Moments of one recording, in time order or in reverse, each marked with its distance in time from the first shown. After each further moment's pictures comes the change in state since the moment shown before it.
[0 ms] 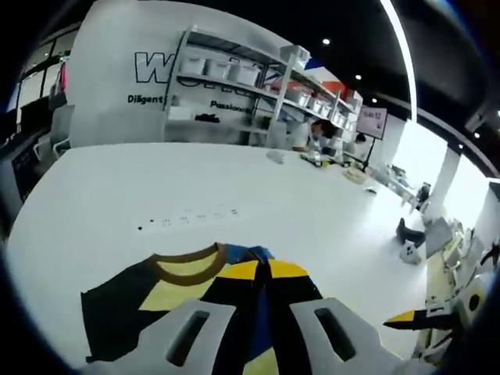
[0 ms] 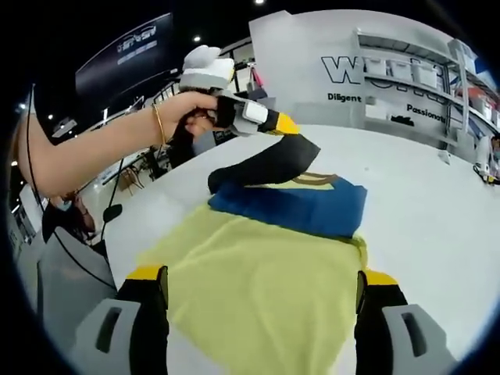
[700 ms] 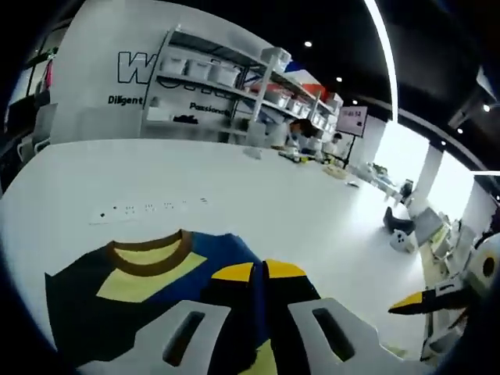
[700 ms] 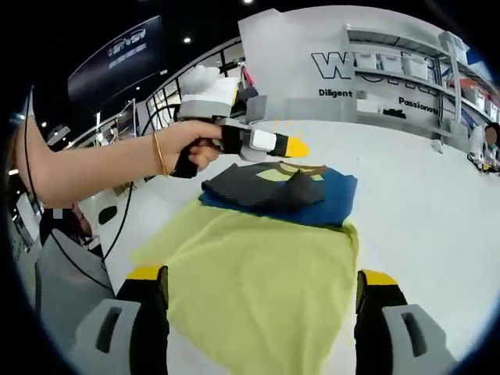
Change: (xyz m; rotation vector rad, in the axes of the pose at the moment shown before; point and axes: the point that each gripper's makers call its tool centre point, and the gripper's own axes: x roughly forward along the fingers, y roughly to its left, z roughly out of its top) left arm 0.024 -0.025 -0.050 0.098 -0.010 -0.094; right arm -0.005 -0.013 -0.012 0.038 0.002 -0.028
